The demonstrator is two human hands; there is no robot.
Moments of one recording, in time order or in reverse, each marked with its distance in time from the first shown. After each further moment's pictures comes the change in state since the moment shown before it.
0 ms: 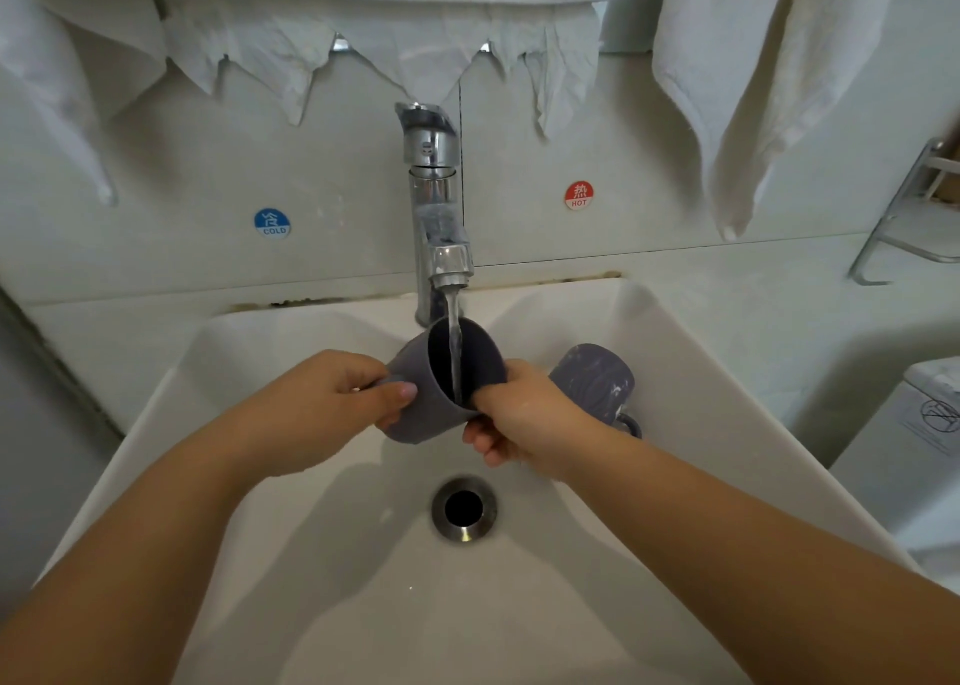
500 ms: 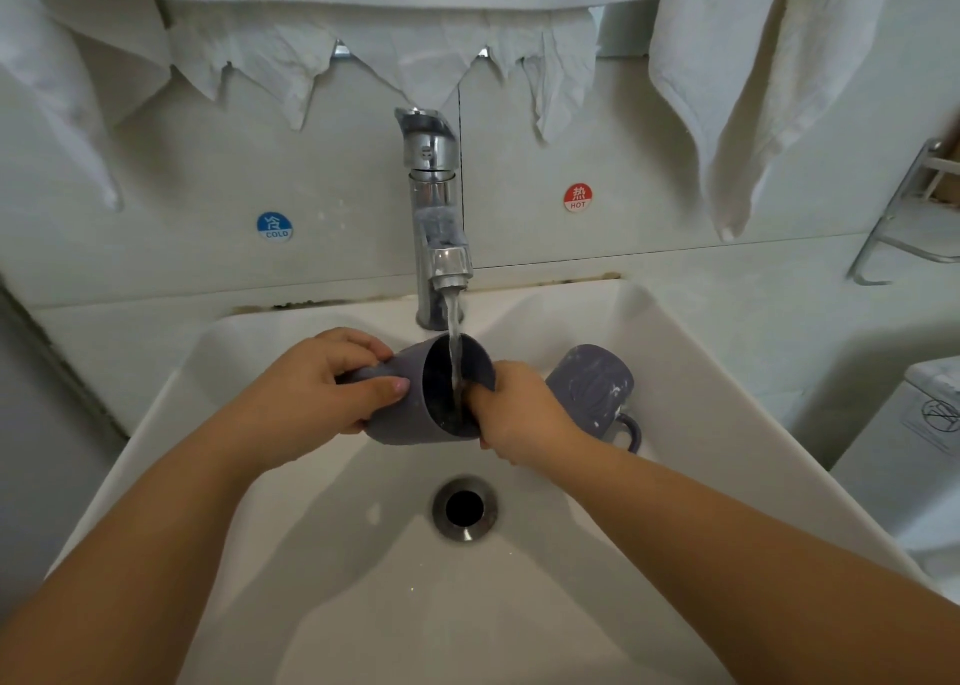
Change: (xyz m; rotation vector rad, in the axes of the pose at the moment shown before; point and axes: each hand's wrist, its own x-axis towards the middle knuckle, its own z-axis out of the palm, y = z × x) left_hand 0.001 -0.007 -0.002 -0.271 0.105 0.056; right_hand 0.007 0.006 0.004 -0.395 0.155 -0.178
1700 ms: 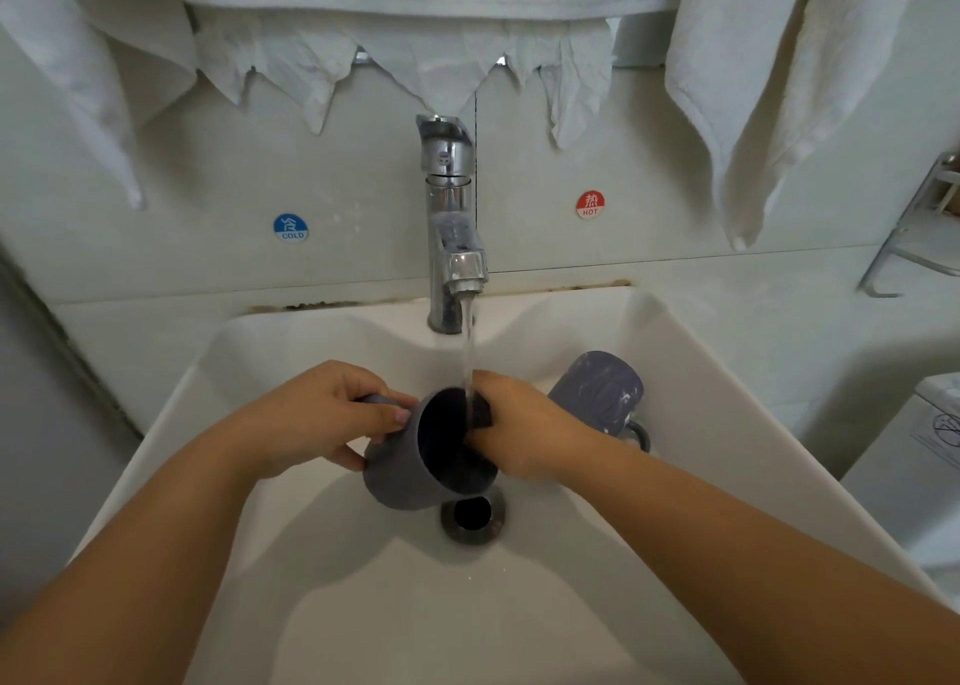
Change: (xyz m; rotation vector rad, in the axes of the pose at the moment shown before) left_hand 0.003 -0.015 -0.005 -0.040 -0.230 -0.202; right_hand 0.000 0.003 -0.003 -0.367 -0.172 -0.308
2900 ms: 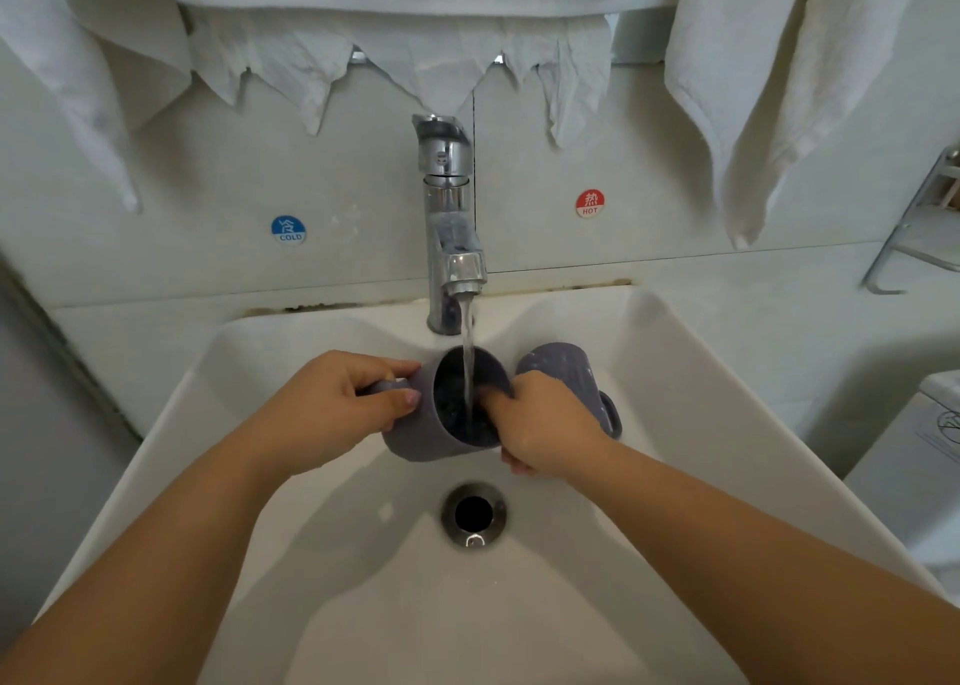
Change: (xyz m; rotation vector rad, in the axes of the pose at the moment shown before) left_hand 0.000 0.002 0.010 0.020 0.136 0.236; right_hand -0.005 0.000 -0.006 0.204 0.082 0.378
